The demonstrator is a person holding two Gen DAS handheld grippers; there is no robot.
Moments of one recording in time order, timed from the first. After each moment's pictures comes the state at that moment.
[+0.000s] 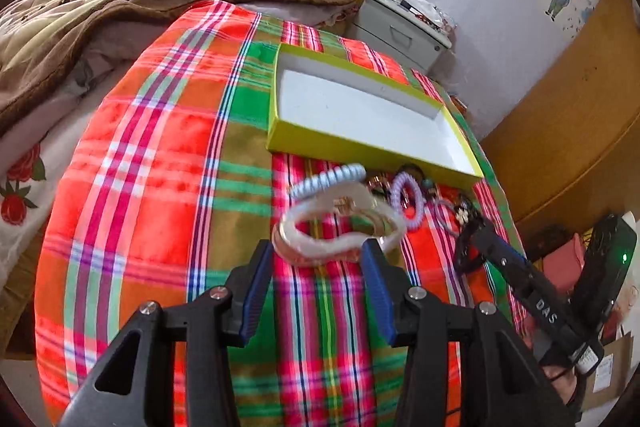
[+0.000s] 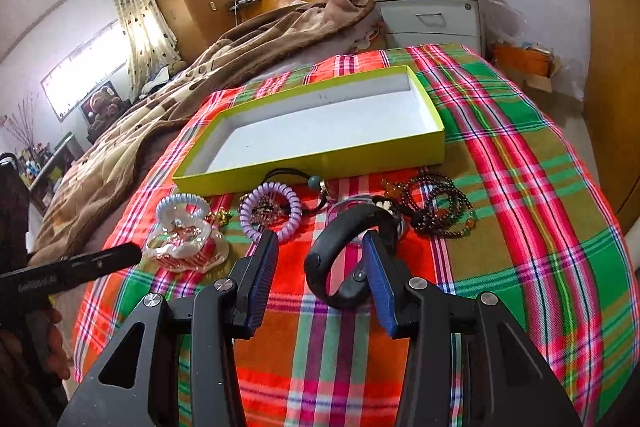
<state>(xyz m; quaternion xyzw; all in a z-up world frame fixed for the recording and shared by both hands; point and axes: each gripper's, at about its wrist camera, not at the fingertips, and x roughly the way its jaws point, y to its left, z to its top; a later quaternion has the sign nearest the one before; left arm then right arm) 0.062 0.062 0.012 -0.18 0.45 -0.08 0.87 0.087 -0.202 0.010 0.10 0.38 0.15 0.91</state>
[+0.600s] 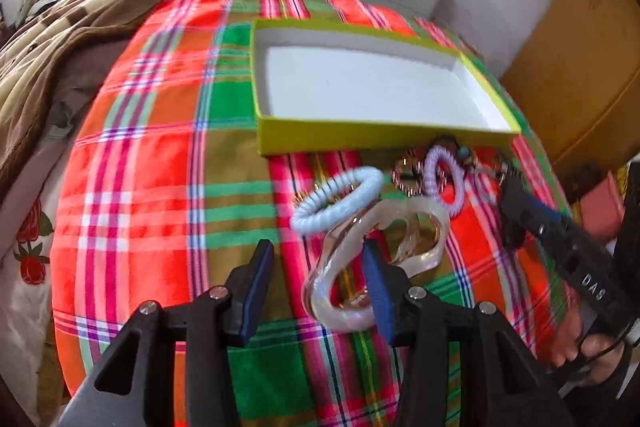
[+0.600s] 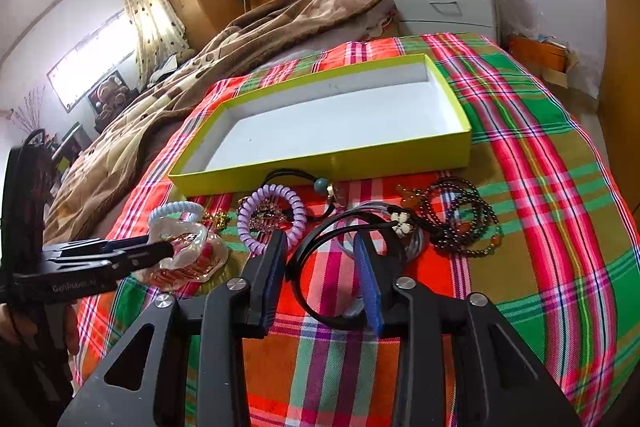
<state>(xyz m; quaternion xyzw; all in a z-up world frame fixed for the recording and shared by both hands) 0.102 0.040 -0.008 -0.06 0.52 -0.09 0.85 0.113 -0.197 0.000 0.09 0.40 0.18 0.89</state>
